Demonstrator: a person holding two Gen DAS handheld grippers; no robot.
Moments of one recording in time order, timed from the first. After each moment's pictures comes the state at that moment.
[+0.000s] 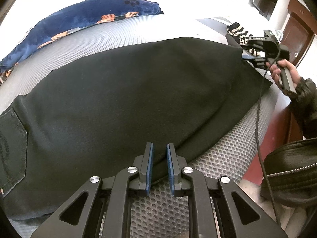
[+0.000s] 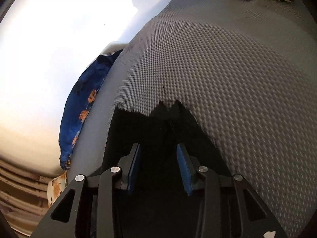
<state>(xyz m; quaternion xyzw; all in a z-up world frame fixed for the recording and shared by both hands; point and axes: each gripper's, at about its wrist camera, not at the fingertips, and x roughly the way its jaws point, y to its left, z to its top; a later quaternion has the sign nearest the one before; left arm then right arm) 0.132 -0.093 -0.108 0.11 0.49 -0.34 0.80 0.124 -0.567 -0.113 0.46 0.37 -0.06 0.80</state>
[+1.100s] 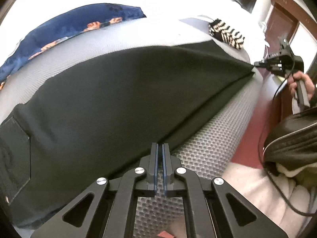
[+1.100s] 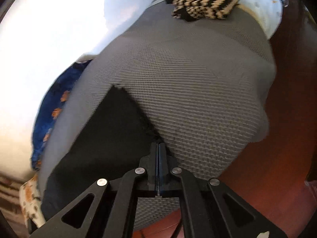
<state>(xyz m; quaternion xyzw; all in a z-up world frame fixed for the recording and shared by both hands) 0.112 -0.079 -0.094 0.12 0.47 -0.39 0.78 -0.009 -0.549 -0.079 0.40 0.39 -0.19 0.80</state>
